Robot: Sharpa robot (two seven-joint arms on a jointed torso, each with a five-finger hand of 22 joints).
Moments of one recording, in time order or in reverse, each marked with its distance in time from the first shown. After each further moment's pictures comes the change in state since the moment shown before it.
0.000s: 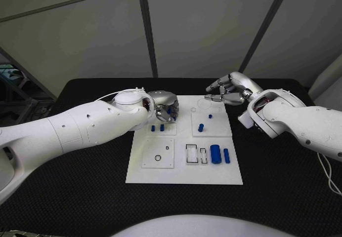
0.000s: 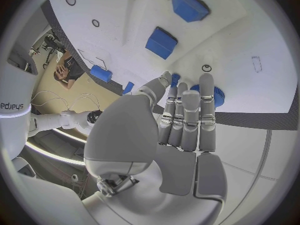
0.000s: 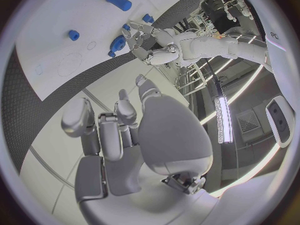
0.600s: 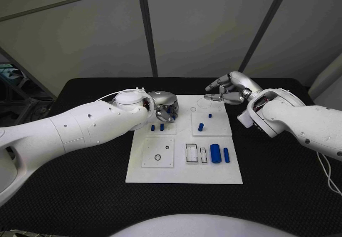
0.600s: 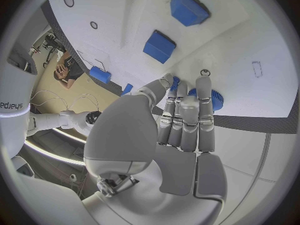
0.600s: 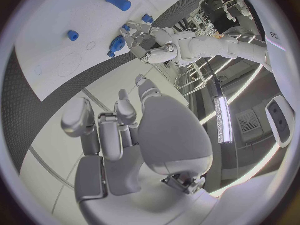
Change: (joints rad) left arm -0.006 0.011 0.003 -0.023 0.005 0.011 0.005; left_hand -0.009 0.009 0.065 -0.019 0.000 0.027 0.012 -0.040 -0.015 0.057 -0.003 -0.059 -0.040 0.074 -0.007 0.096 0.085 0.000 0.014 -0.007 0.045 0.050; right arm 0.000 0.002 0.000 -0.001 0.000 0.001 0.000; right_hand 0.000 0.000 0.000 0.000 0.000 0.000 0.000 0.000 0.000 0.000 0.000 0.000 -0.001 0.000 0.000 0.000 0.000 0.000 0.000 0.000 0.000 0.000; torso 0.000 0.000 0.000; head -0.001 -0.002
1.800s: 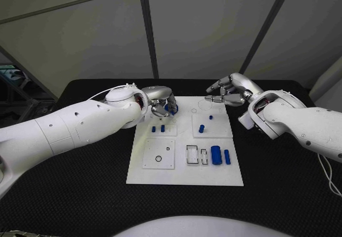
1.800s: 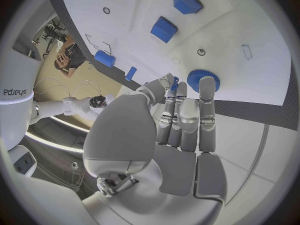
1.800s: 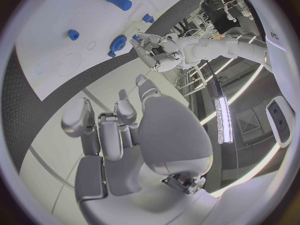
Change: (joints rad) left arm -0.012 -0.076 0.073 0.073 0.062 -0.027 0.017; left_hand -0.004 0.004 0.042 -0.023 0.000 0.037 0.008 -0.026 -0.003 0.060 0.000 -0.076 -0.019 0.049 0.000 0.056 0.060 0.000 0.021 -0.001 0.060 0.073; right arm 0.000 -0.001 0.000 -0.003 -0.001 0.001 0.001; right_hand 0.000 0.000 0.000 0.000 0.000 0.000 0.000 0.000 0.000 0.000 0.000 0.000 0.000 0.000 0.000 0.000 0.000 0.000 0.000 0.000 0.000 0.000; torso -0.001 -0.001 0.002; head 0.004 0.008
